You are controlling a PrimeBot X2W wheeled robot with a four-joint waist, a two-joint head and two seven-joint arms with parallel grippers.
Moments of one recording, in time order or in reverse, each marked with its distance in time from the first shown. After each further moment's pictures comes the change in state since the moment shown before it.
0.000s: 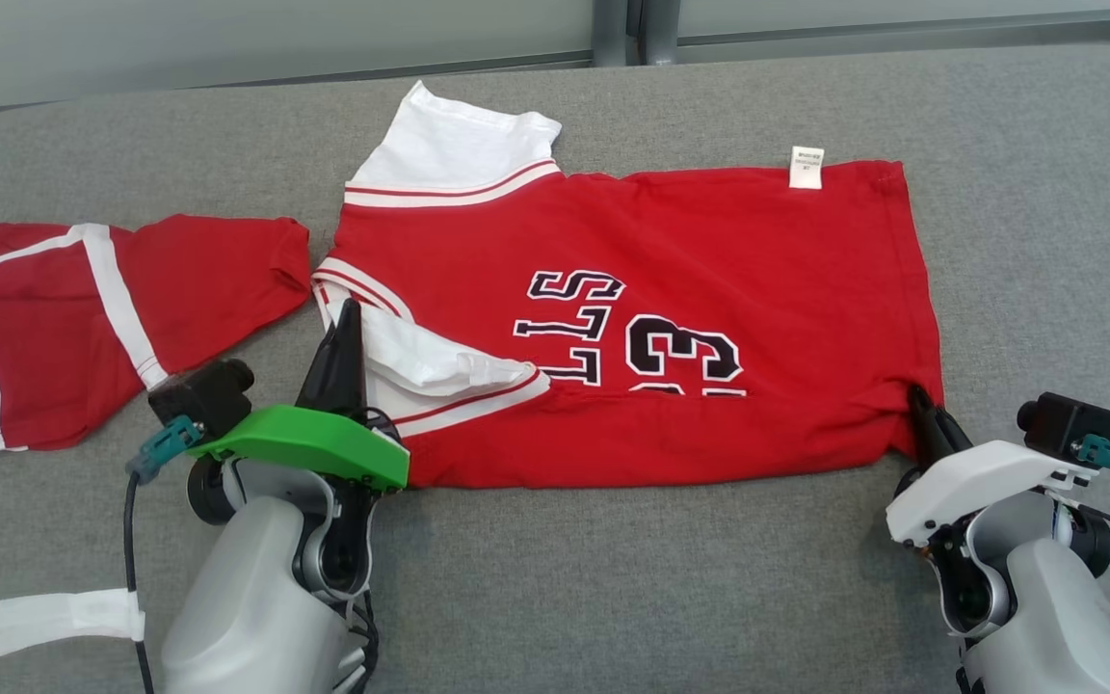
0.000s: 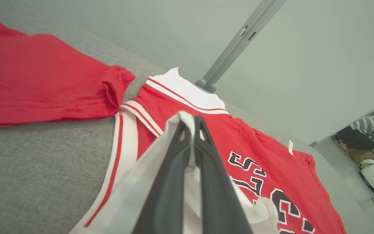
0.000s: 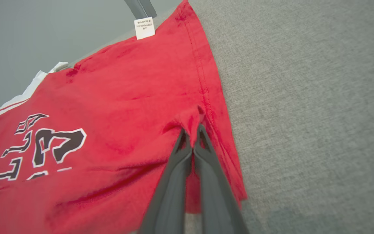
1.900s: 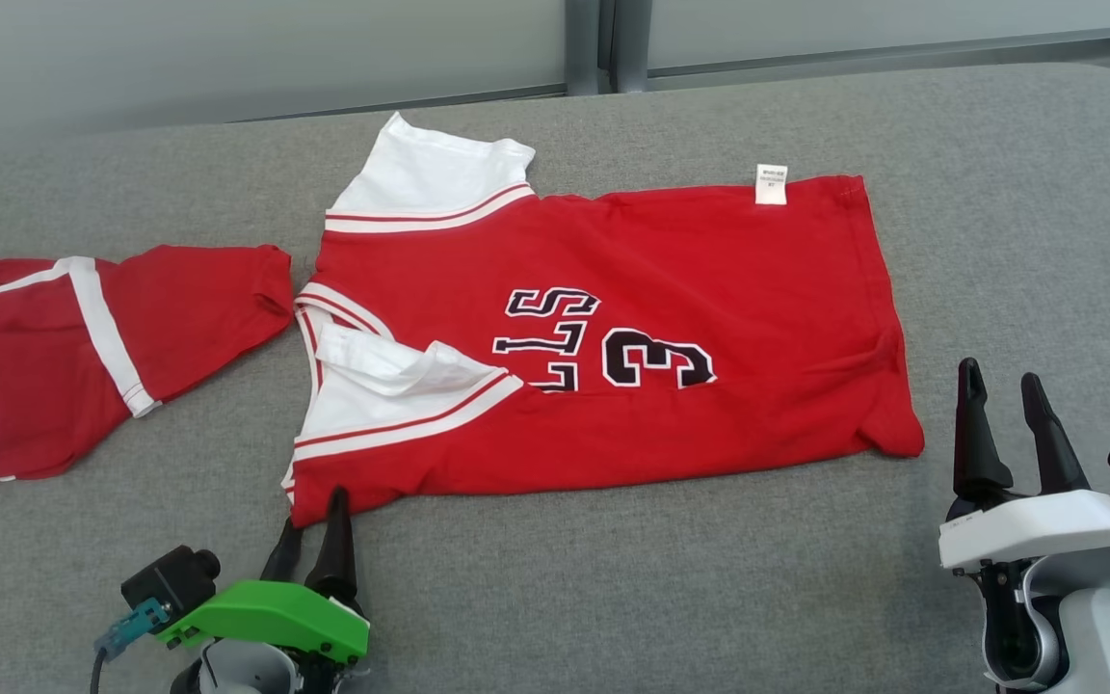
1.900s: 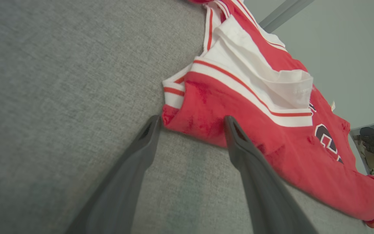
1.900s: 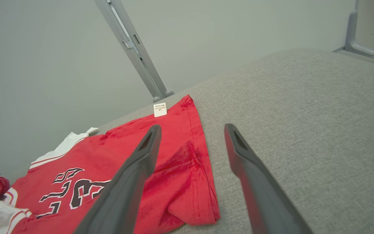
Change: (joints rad) left arm 0.347 0.002 0.134 -0.138 -0.049 0.059 0.149; right arm 0.179 0.003 -0.024 -0.317 0.016 0.000 -0.157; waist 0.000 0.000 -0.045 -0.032
